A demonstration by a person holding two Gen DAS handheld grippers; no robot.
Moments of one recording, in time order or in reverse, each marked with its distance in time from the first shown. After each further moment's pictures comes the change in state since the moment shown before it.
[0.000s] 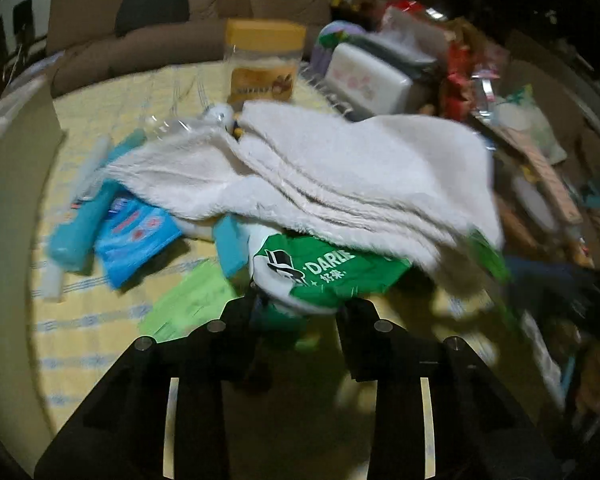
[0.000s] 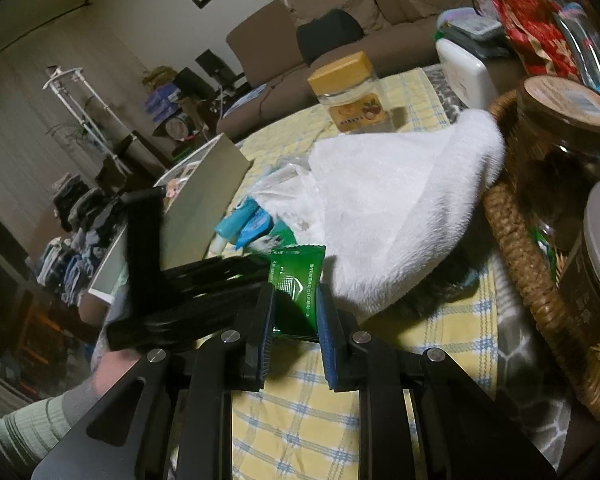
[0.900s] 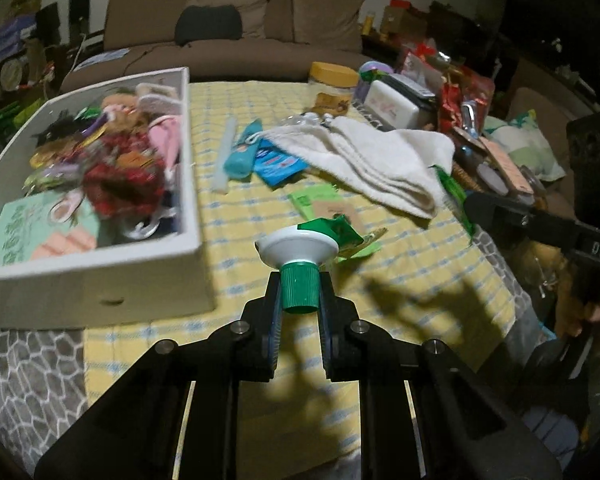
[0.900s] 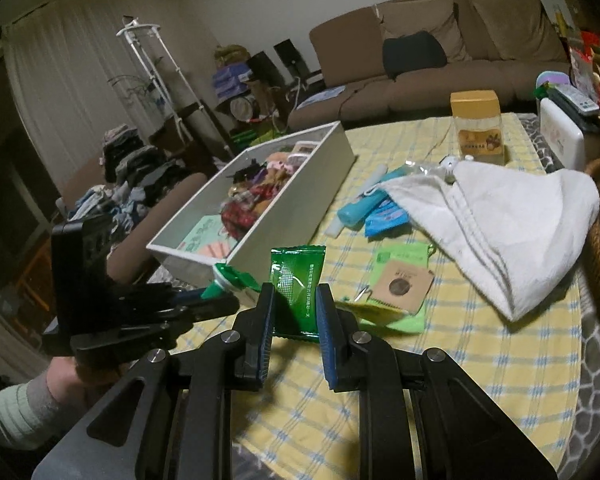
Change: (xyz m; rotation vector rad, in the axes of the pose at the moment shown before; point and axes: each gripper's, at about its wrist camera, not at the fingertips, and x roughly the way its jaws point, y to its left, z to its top) left arm -0.178 0.066 -0.103 -0.100 -0.061 0.059; right arm -0.002 0.145 -0.038 -0.199 0.000 0.100
